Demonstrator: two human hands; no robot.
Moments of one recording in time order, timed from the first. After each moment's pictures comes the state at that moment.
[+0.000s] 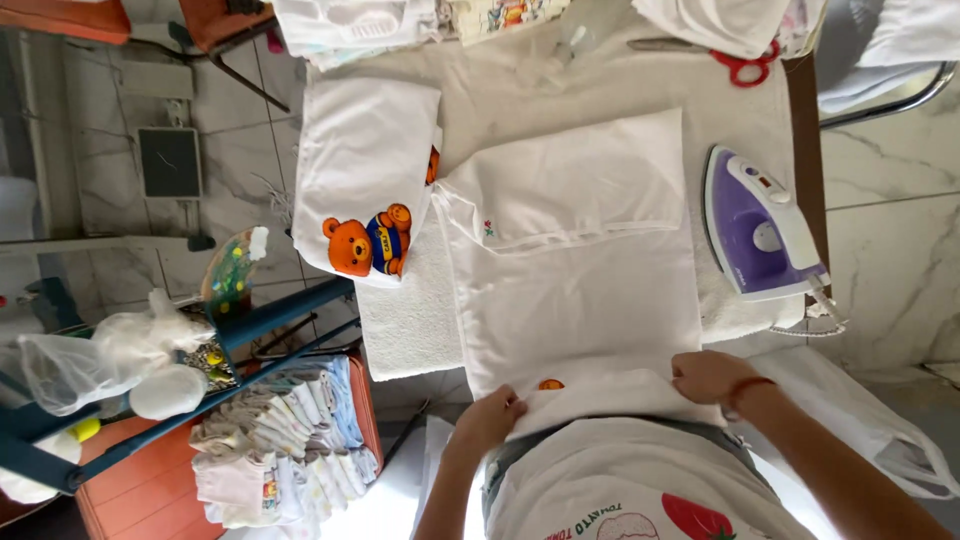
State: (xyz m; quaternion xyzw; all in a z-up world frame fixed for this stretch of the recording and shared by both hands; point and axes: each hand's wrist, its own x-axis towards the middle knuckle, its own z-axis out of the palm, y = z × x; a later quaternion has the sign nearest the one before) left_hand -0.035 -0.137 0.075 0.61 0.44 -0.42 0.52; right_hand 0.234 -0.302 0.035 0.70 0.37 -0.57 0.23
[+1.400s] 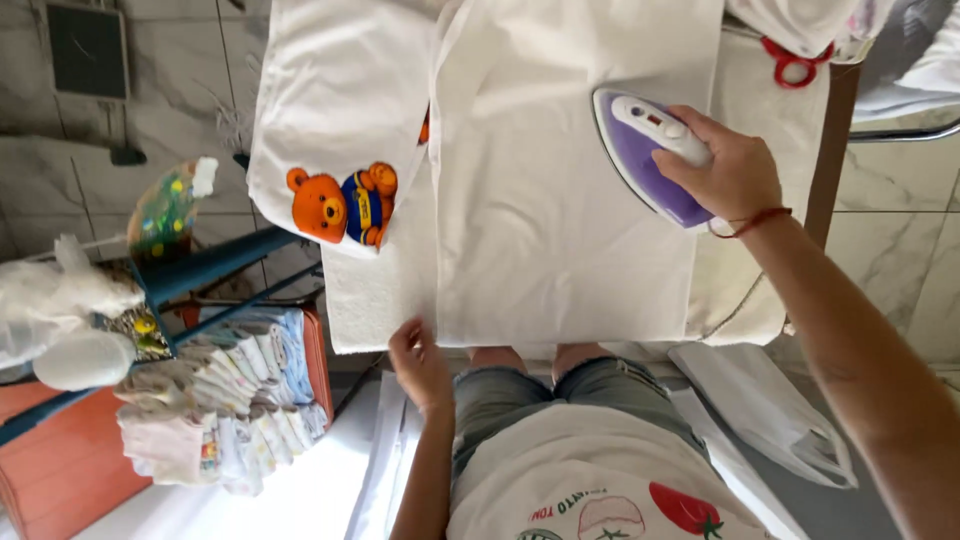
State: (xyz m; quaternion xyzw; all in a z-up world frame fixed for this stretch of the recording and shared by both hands) left_hand -0.042 -0.125 0.014 0.42 0.76 0.25 0.42; right_hand 0.344 -0.123 0.044 0.84 0.45 -0.23 -0.16
